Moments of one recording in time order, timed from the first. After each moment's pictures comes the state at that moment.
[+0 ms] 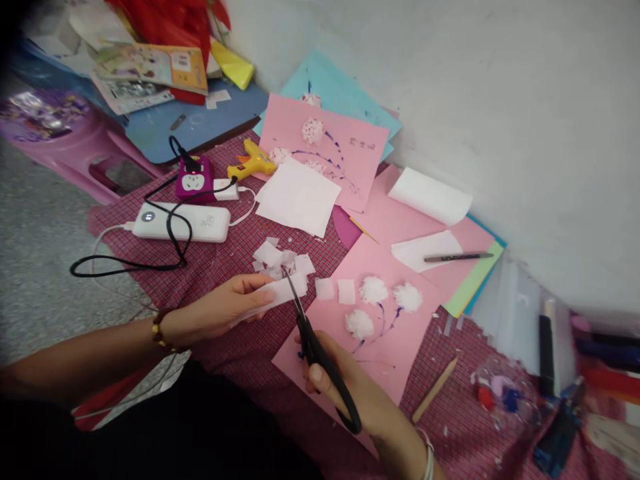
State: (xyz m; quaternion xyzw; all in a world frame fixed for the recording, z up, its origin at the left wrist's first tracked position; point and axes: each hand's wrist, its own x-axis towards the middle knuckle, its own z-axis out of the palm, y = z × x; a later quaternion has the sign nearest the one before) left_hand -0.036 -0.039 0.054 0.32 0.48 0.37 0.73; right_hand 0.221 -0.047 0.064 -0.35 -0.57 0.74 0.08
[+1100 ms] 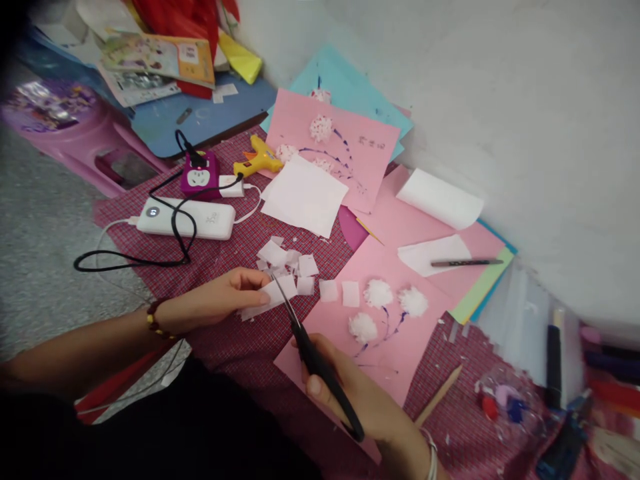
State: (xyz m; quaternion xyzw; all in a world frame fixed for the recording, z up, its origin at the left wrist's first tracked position) left_hand -0.053 -0.031 0.054 0.37 0.48 0.32 0.73; right_hand 0.214 -0.035 0.079 -0.32 -0.60 0.73 0.02
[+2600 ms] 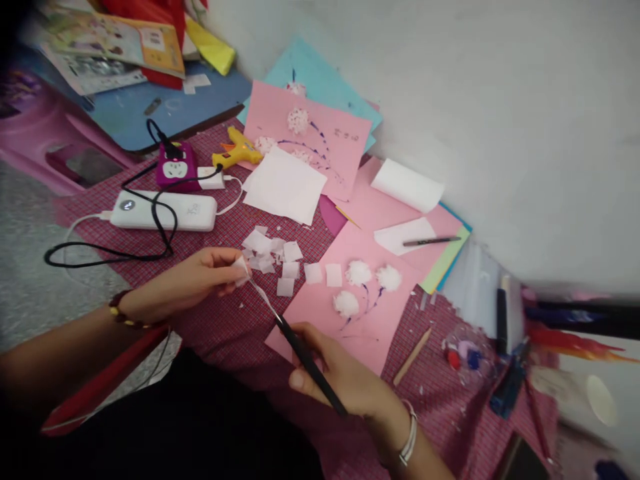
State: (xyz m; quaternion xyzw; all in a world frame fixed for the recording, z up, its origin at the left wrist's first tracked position) left_hand -0.070 -0.034 0.063 0.40 0.50 0.36 0.68; right_hand 0.217 -0.053 0.092 -0.34 -0.62 0.71 0.02
